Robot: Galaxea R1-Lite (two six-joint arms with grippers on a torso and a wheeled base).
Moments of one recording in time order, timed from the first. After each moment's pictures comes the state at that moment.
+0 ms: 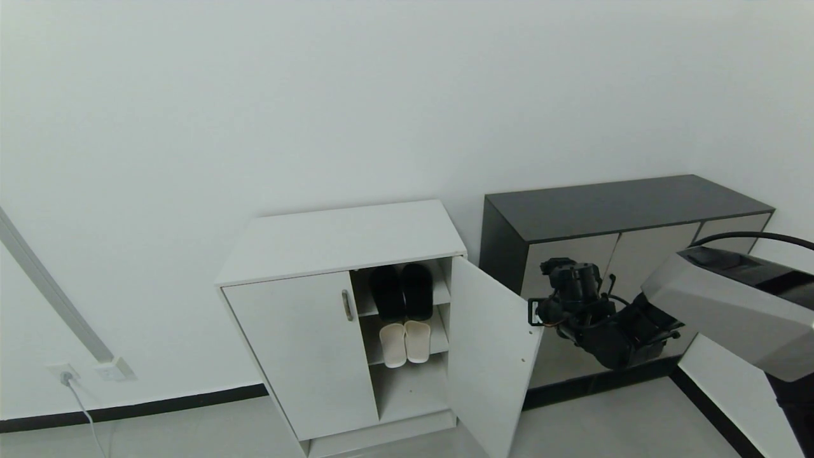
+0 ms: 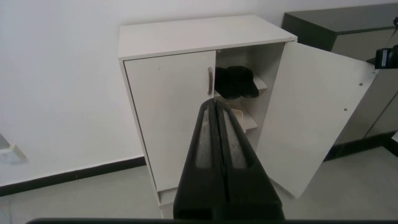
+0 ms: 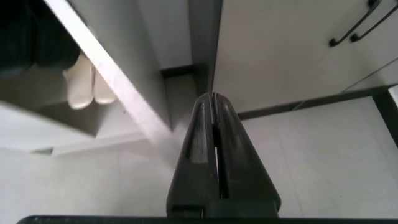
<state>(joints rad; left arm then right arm) 0.00 0.00 0.00 0.00 -0.01 0.01 0.36 2.39 -1.18 -0.76 -0.27 0.17</state>
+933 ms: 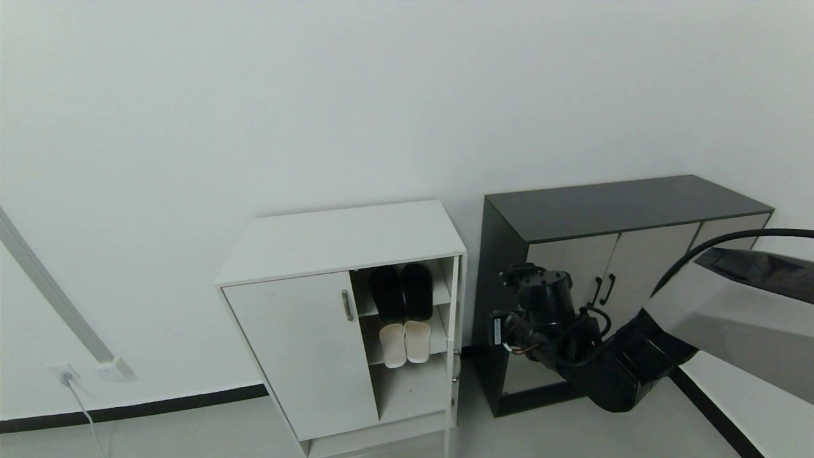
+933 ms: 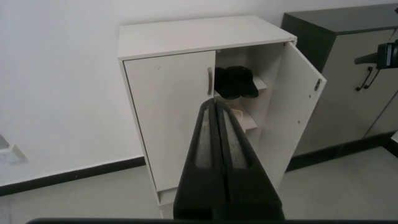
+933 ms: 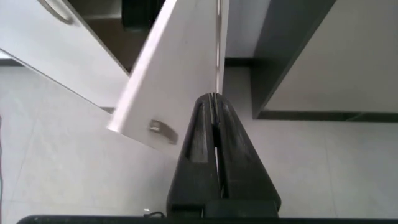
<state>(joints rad) 0.00 0.00 0.00 0.00 -0.01 0.01 0.60 2.22 -0.99 -0.82 -0.26 0.23</state>
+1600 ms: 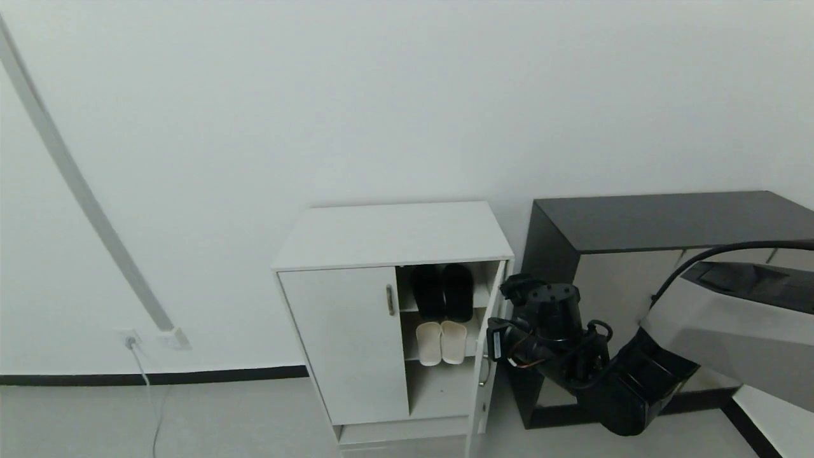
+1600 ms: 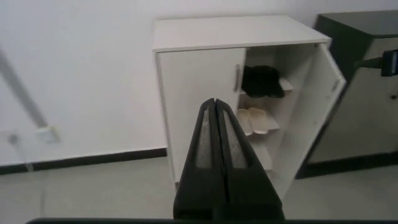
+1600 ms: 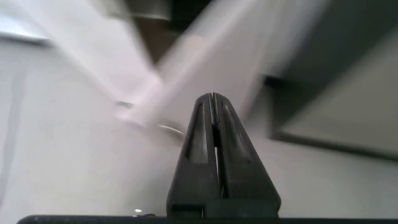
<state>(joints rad) 0.00 0.00 0.00 0.00 -0.01 0.01 0.61 2.23 -0.88 -0.99 -0.16 0.16</state>
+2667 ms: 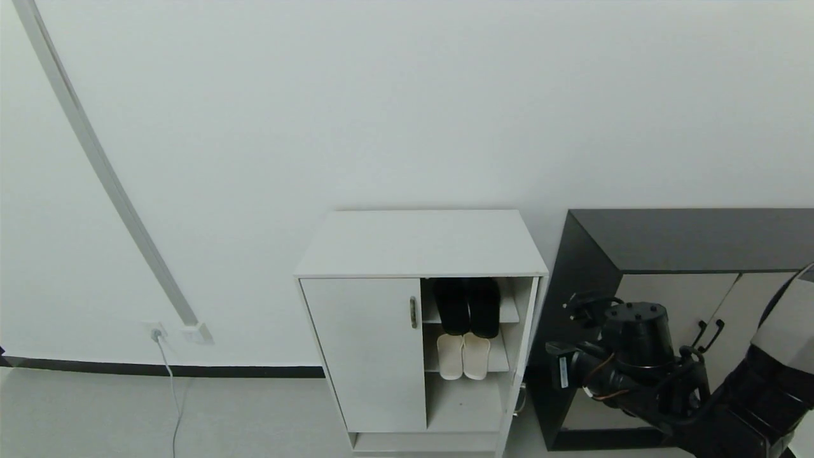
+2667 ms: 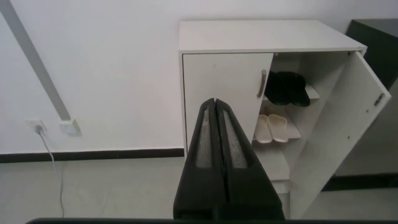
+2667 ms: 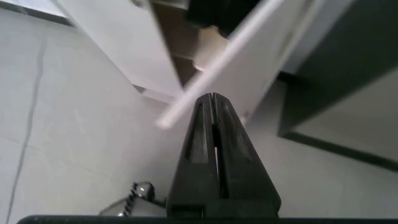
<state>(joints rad) 0.00 0.00 0.00 0.01 0.00 0.00 0.51 2.02 -0.50 -1.04 -0.16 0.15</state>
